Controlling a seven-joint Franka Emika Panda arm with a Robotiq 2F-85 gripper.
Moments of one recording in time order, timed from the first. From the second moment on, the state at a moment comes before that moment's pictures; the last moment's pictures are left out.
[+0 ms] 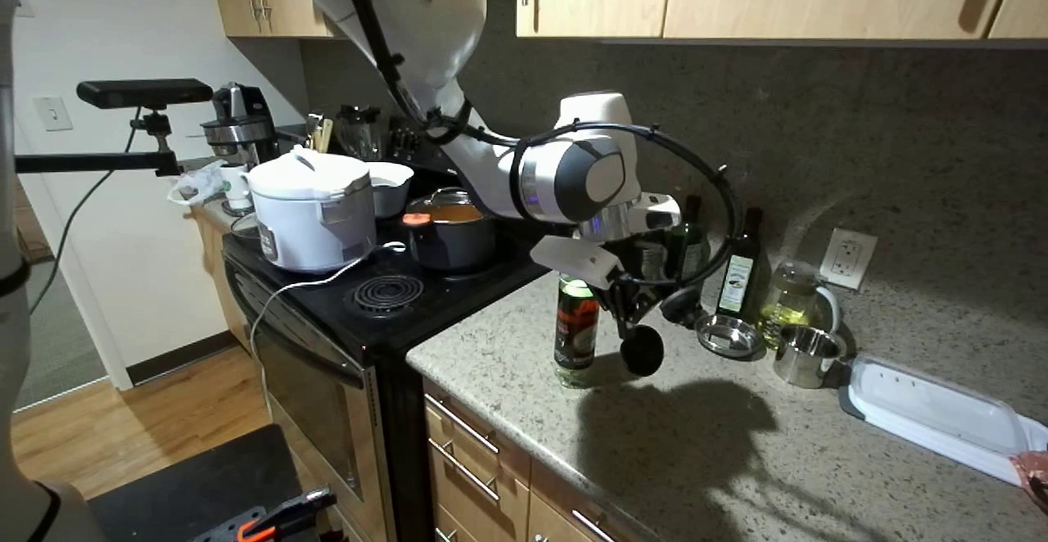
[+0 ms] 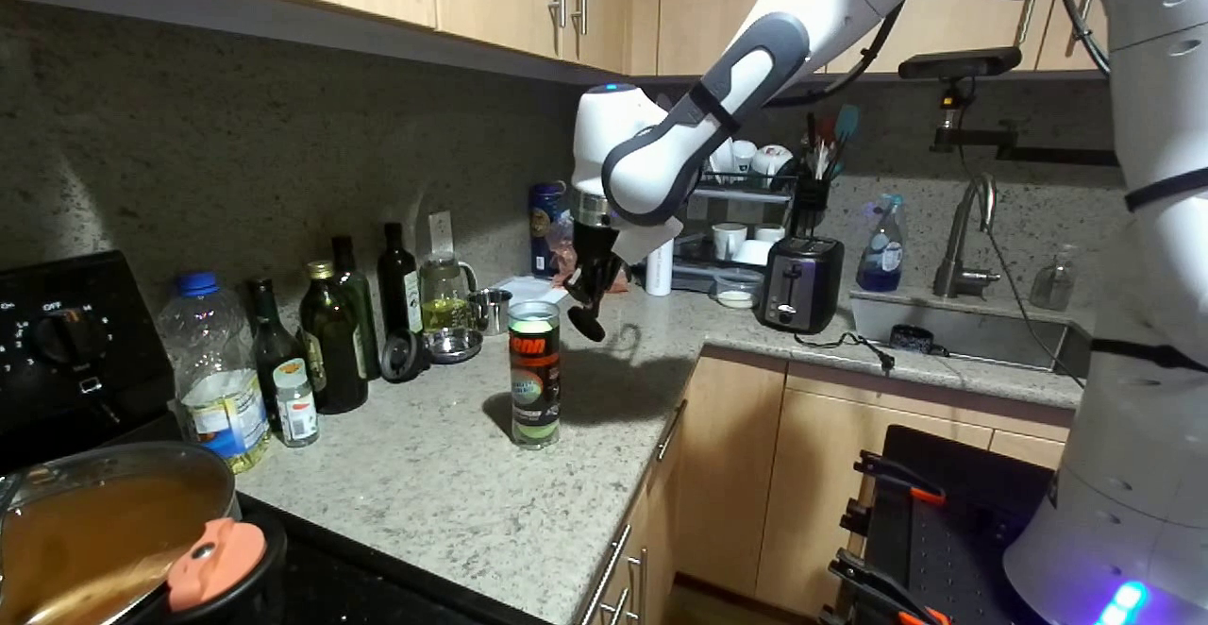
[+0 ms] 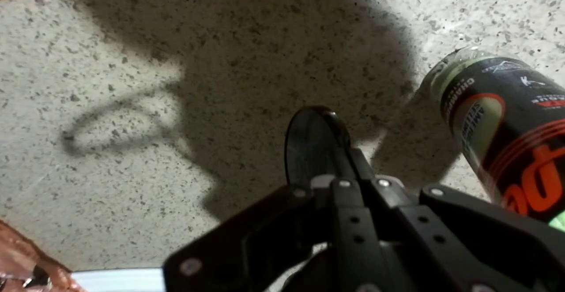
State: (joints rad) arm -0.02 0.29 -0.03 -2.07 -0.26 2.56 0.18
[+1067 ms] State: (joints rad) arm -0.13 0.42 0.05 -2.03 0.22 2.60 -0.19
